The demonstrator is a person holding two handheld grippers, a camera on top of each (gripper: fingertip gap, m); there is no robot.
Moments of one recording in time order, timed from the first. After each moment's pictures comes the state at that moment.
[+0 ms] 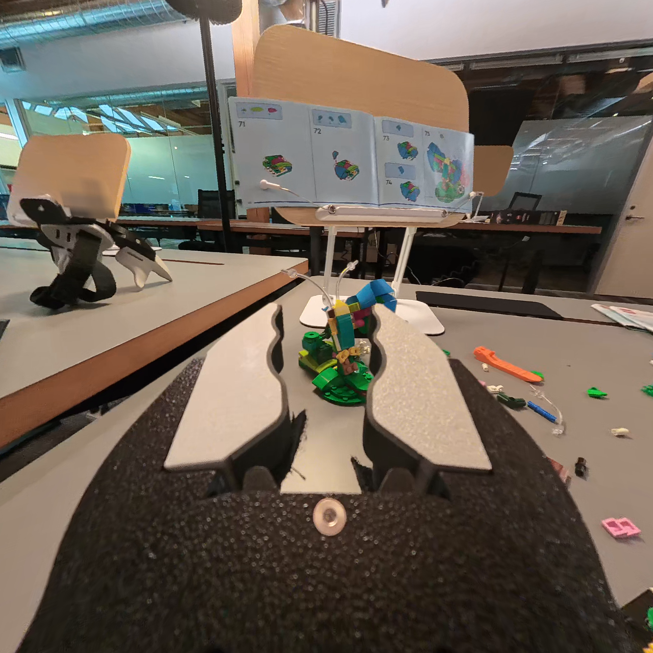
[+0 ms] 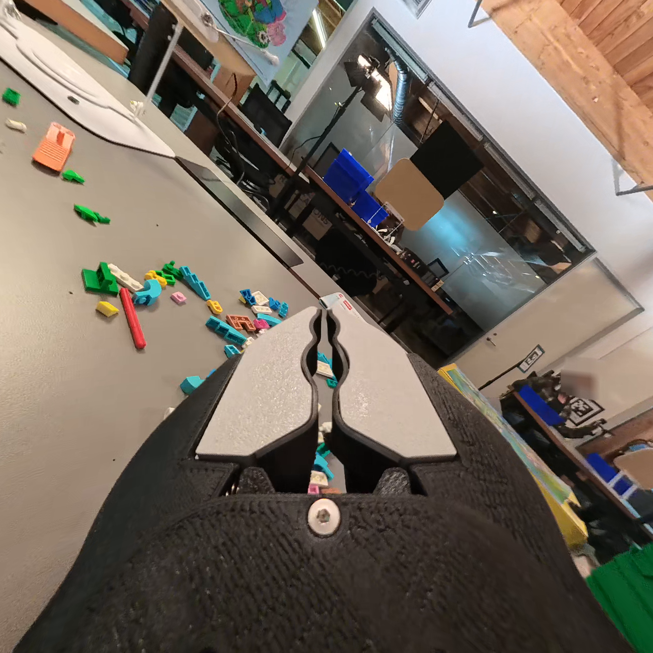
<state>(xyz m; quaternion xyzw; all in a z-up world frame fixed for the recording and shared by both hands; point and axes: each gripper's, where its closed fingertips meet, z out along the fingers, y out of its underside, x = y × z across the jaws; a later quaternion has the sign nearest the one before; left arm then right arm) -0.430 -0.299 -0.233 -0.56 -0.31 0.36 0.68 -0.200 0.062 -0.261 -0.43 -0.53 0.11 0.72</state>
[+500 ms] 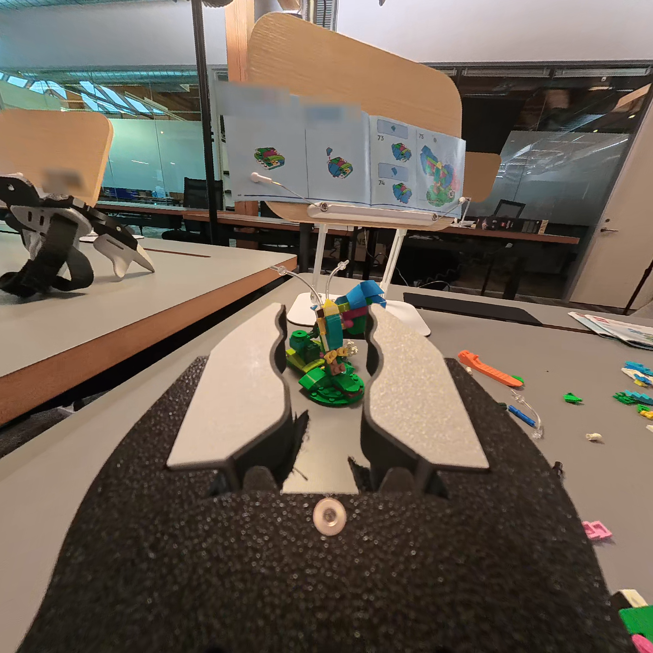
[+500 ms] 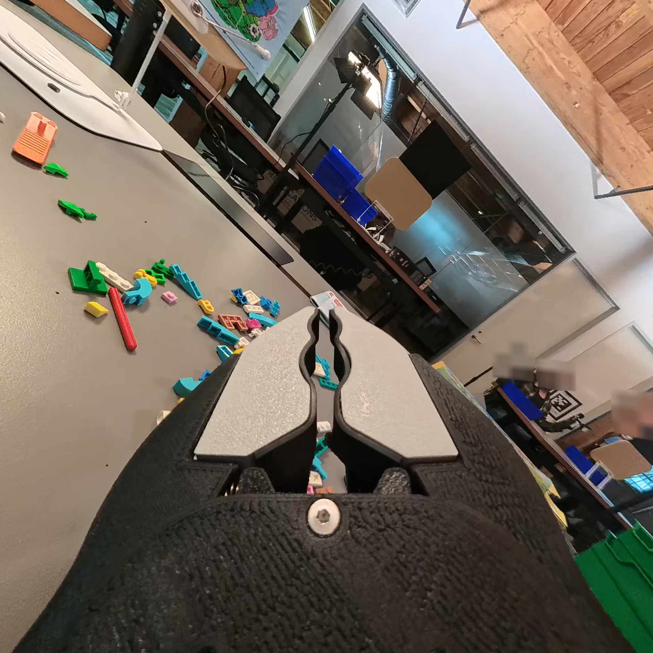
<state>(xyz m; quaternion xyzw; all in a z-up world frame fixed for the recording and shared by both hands) -0.430 -0.293 -0.233 -0.56 -0.32 0.33 0.69 -0.198 0.063 -0.257 -0.43 -0.52 0.10 0.73</state>
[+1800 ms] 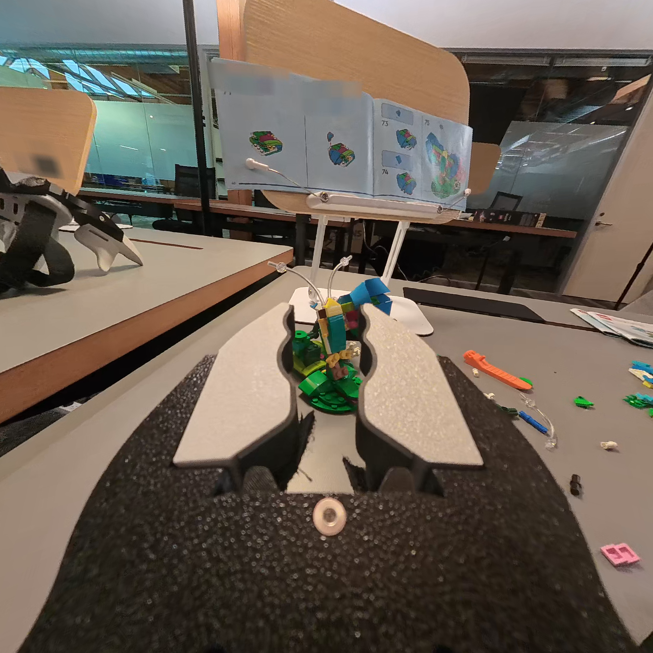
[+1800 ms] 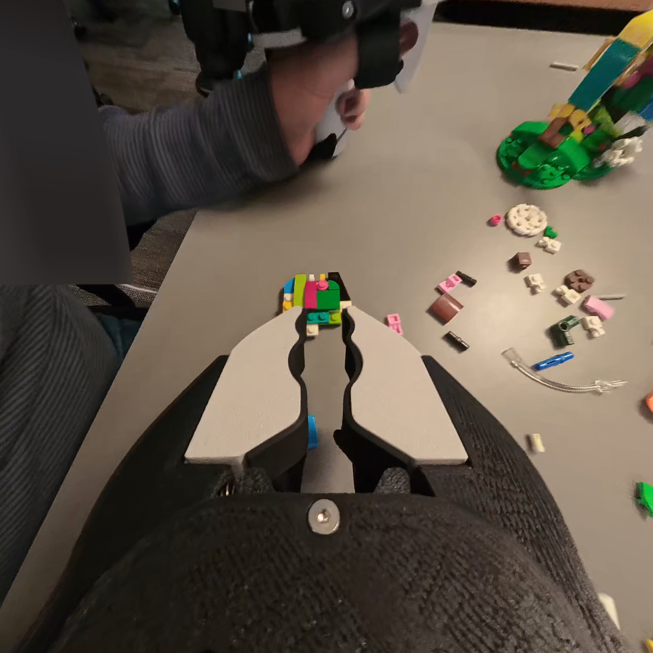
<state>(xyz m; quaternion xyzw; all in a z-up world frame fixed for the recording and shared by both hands) -0.447 -0.285 -0.237 -0.57 -0.32 0.32 0.69 -0.261 -0.204 -0.306 -0.27 -0.85 0.43 0.11</state>
